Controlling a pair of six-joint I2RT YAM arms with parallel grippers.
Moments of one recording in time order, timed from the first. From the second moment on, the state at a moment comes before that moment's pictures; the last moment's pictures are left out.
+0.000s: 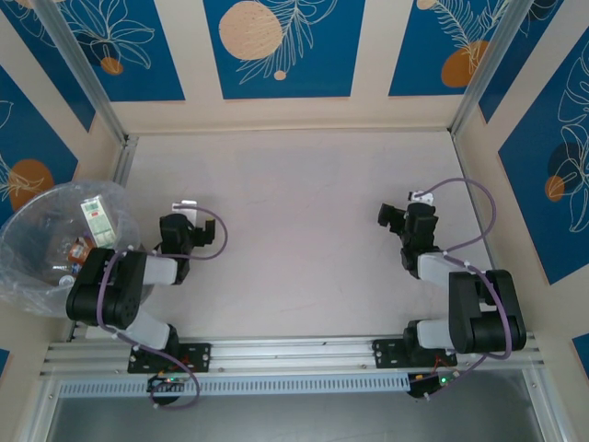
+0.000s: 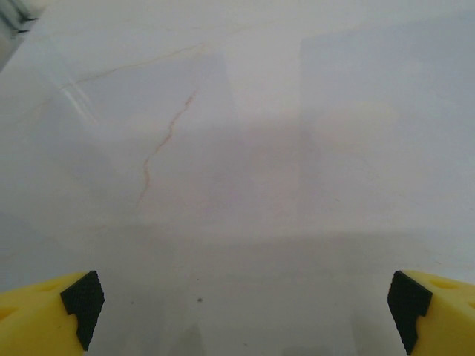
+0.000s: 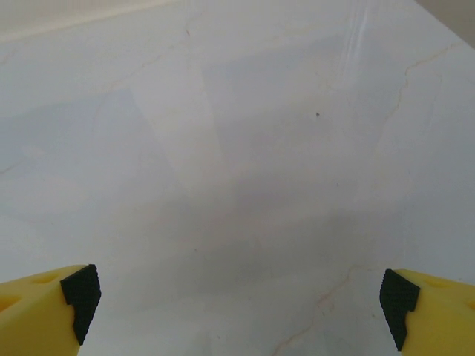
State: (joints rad) left arm -0.12 1.54 0.37 0.69 -0.19 0.06; right arm 0.03 1.34 0.41 0.45 0.18 0.22
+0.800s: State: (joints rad) left arm -0.12 1.54 0.37 0.77 -0.25 0.03; right arm -0.02 1.53 0.40 0.74 -0.18 0.10
